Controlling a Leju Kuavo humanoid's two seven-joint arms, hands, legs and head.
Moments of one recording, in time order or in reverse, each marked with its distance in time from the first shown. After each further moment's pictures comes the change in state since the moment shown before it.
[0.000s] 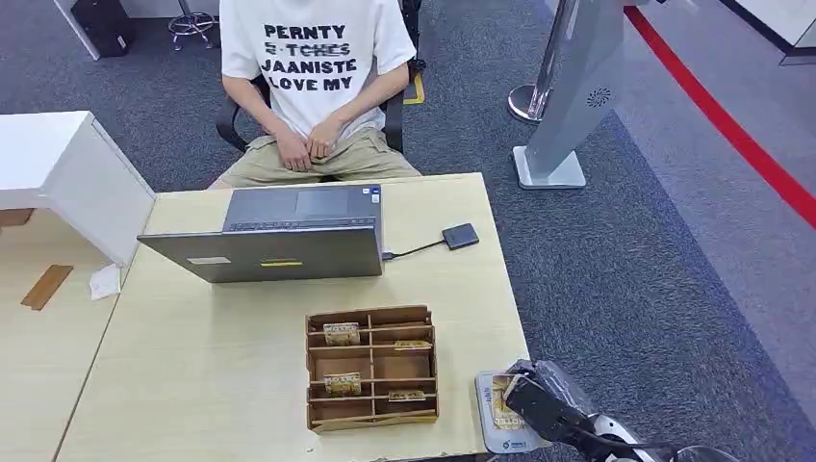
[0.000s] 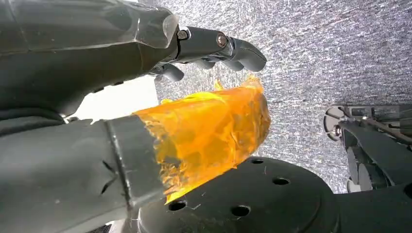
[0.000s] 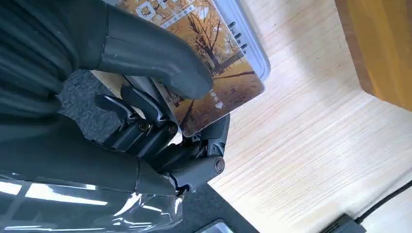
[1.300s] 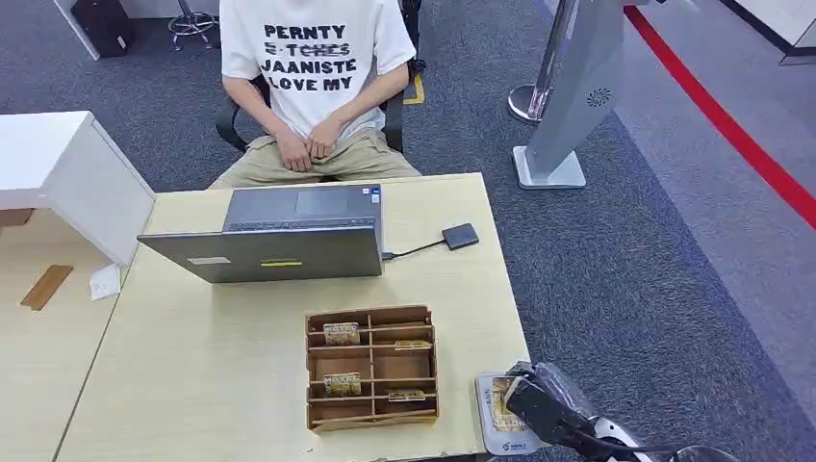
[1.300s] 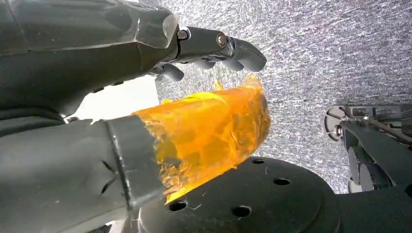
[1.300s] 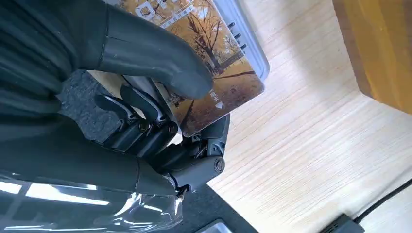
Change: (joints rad) left arm 0.000 0.000 0.000 0.000 -0.002 0.000 0.008; right arm 0.008 -0.002 0.007 0.000 -0.006 -0.009 0.000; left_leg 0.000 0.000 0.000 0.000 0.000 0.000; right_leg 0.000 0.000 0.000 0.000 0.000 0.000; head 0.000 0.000
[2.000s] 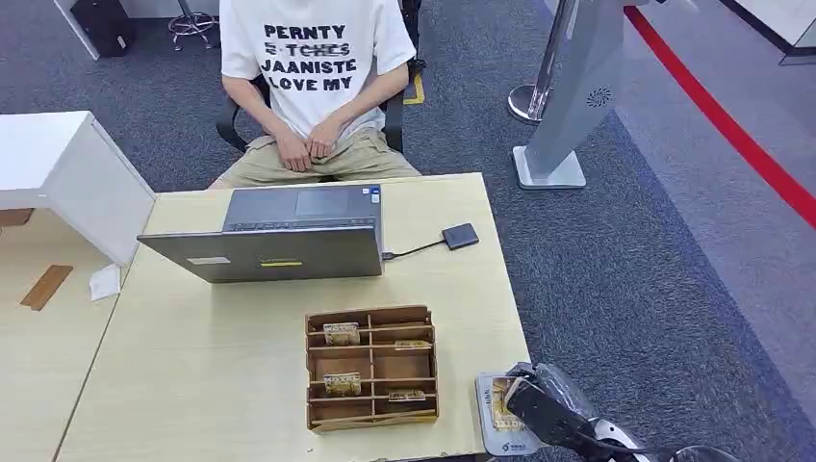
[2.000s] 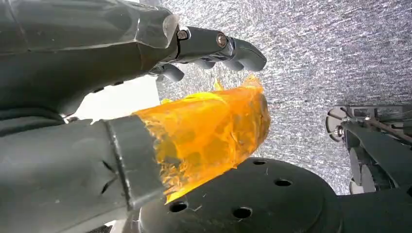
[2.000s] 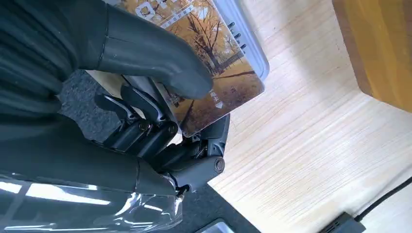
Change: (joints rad) left arm 0.000 0.000 0.000 0.000 -0.002 0.001 0.002; right arm 0.002 -0.004 0.009 0.000 -0.006 -0.018 0.000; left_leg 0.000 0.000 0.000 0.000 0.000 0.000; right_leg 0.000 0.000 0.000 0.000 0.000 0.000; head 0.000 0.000
